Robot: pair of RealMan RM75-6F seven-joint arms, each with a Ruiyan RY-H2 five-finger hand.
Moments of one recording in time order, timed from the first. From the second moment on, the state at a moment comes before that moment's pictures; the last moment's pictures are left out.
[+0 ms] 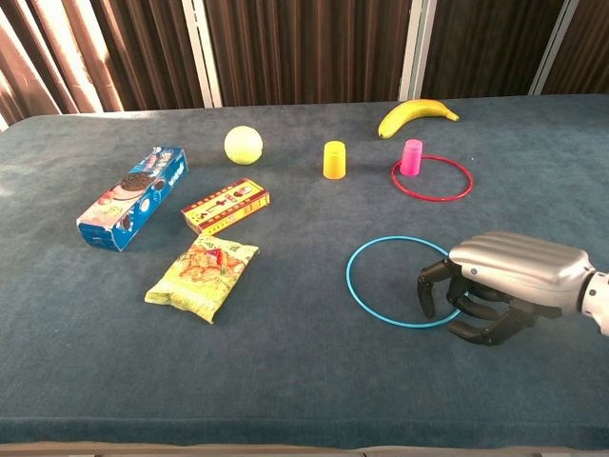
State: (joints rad) left arm -0.05 -1.17 0.00 -1.40 1.55 1.52 -0.18; right arm 0.57 -1.57 -0.08 -1.26 -1.63 1.02 0.04
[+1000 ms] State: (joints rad) left arm -0.05 -1.17 0.00 -1.39 1.55 1.52 -0.20; right arm 0.56 -1.60 -0.09 -1.23 -1.63 1.03 0.02
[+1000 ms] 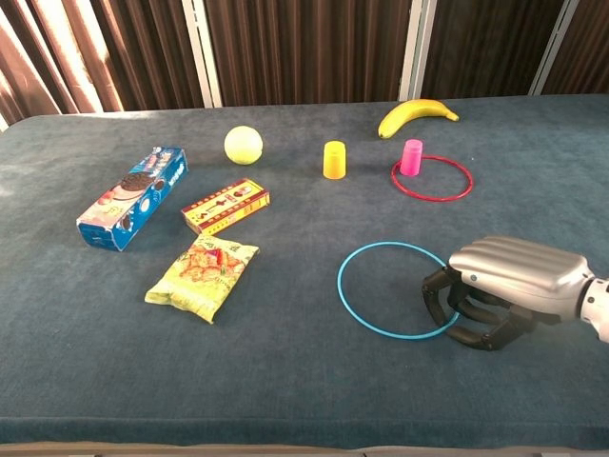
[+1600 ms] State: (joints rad) left arm -0.05 -1.17 0.00 -1.39 1.55 1.52 -0.19; right arm 0.57 -1.59 -0.02 -1.24 -1.63 1.11 0.04
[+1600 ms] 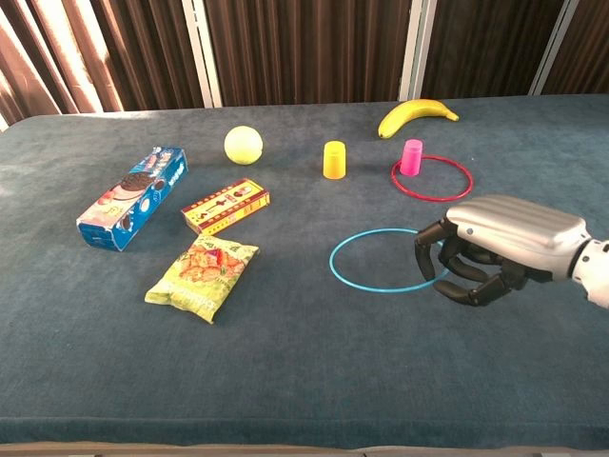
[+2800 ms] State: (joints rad) left arm -0.05 -1.17 -0.01 -1.38 1.54 1.51 -0.20; right arm 0.86 -1.95 0.24 -0.59 -1.52 1.13 0.02
